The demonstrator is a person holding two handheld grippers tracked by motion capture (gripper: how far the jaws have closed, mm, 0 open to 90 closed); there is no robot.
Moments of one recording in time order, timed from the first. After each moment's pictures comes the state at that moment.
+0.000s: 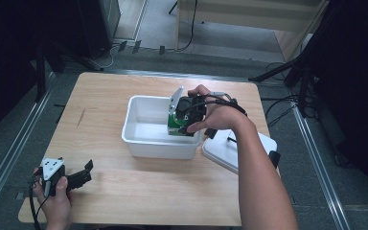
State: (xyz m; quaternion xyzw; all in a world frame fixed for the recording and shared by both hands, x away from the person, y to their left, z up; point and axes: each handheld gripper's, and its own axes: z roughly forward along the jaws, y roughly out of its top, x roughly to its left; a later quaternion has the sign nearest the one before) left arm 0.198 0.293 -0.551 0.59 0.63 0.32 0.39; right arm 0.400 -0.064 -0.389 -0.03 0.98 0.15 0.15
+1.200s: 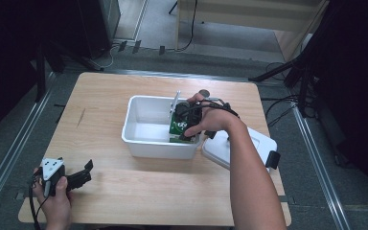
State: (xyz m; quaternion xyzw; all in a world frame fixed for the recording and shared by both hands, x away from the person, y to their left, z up) left arm 0.197 0.293 -0.551 0.59 0.63 0.32 0.40; right arm 0.418 -0.060 -0.435 0.03 0.99 0.11 0.08
